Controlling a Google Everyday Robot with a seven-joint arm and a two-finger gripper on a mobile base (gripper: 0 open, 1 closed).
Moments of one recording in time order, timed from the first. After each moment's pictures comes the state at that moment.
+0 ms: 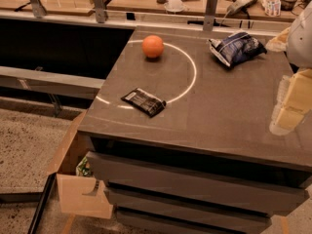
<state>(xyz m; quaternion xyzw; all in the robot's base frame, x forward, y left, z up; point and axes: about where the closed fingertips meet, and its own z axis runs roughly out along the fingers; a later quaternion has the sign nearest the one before) 0.438 -0.217 0.976 -0.60 0.78 -0.03 0.16</state>
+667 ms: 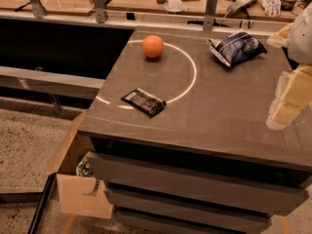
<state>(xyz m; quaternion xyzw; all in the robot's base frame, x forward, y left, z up) 0.447 -0.218 0.979 -0.59 0.78 -0.03 0.19</state>
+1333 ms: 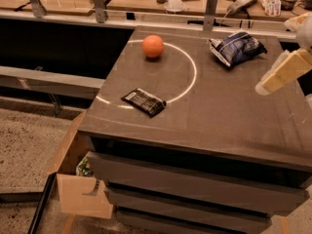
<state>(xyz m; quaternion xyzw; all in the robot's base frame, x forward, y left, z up) 0.539 -0.259 0.977 -0.49 0.80 -0.01 0.34</state>
